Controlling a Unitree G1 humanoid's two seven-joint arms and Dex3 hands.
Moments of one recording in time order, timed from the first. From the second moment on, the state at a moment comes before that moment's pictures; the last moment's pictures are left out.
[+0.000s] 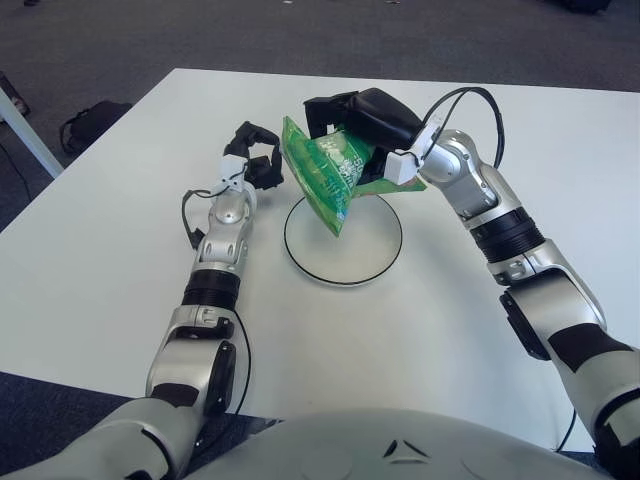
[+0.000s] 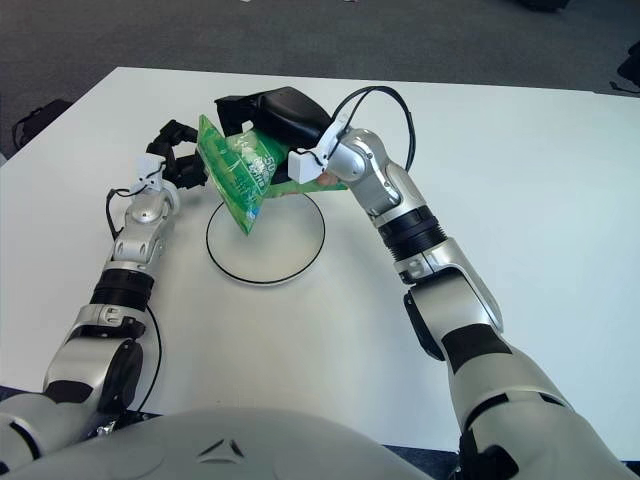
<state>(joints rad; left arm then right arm) -0.49 0.09 0.08 0.44 0.02 -0.06 0.12 -0.84 -0.27 0.39 0.32 -0.48 -0.50 0.26</state>
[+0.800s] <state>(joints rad) -0.48 0.07 0.08 0.59 0.01 -0.23 0.12 -0.84 -0.32 0.42 0.16 -0.23 -0.34 0.80</state>
